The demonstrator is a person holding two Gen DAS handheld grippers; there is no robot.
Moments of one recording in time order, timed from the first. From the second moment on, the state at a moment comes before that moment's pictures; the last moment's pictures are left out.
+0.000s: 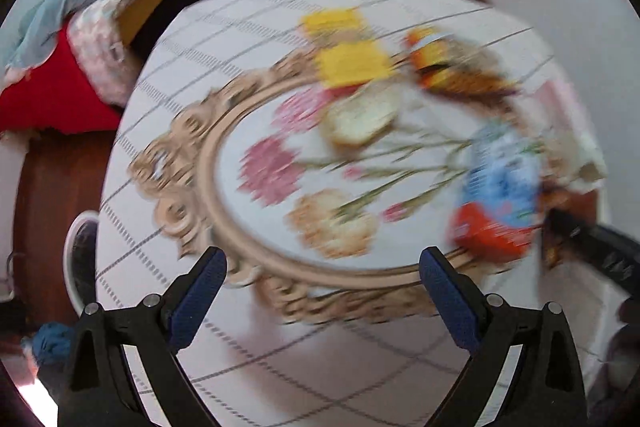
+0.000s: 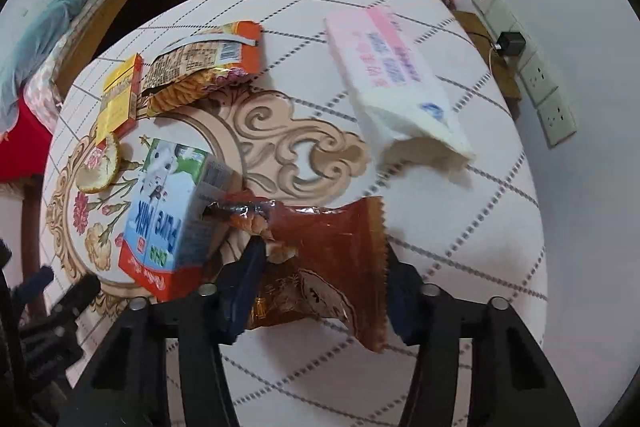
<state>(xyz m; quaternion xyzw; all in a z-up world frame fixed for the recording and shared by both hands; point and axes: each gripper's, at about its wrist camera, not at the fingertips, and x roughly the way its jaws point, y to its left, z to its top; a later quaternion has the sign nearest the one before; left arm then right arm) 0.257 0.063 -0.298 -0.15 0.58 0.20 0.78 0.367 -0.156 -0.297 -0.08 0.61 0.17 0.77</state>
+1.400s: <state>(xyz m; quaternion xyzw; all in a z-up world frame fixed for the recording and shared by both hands) 0.213 0.054 -0.259 -0.14 0.53 0.22 0.81 0.336 -0.187 -0.250 -0.05 0.58 0.19 0.79</state>
